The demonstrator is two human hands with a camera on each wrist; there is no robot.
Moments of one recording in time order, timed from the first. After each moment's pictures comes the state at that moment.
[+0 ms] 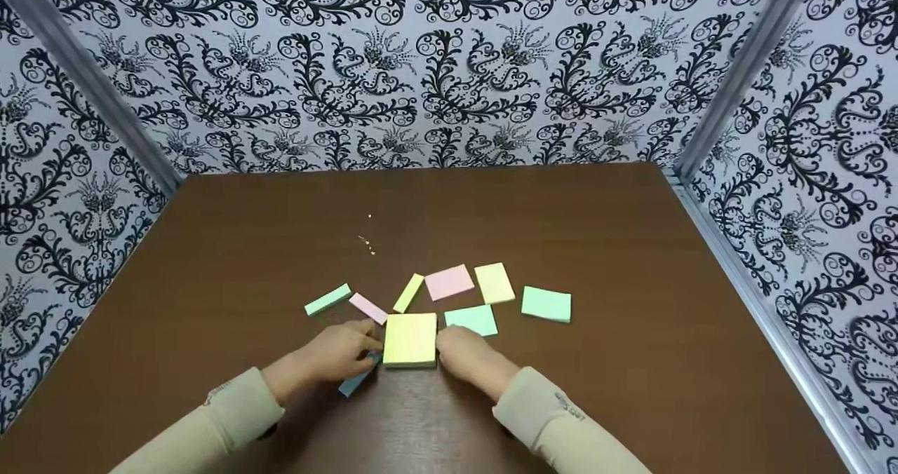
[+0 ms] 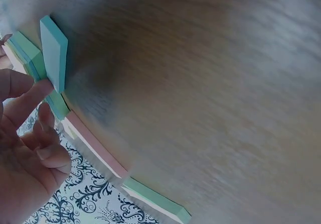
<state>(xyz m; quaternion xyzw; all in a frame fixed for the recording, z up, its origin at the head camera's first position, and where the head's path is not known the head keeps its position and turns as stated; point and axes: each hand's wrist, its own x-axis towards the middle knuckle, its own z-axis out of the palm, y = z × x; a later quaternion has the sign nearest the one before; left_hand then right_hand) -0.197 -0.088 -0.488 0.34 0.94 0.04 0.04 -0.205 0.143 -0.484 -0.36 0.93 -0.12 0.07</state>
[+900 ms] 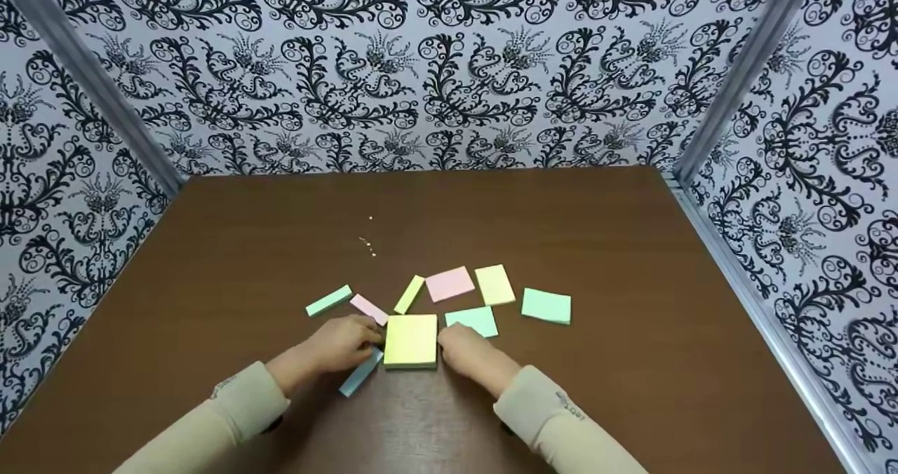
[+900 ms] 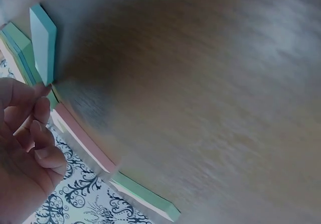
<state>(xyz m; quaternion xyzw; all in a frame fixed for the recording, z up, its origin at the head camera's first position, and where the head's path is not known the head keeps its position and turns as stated) -0.208 -0.091 -0.494 0.36 0.93 0.05 -0.04 -0.210 0.145 -0.486 -0.35 0.92 -0.13 0.06</state>
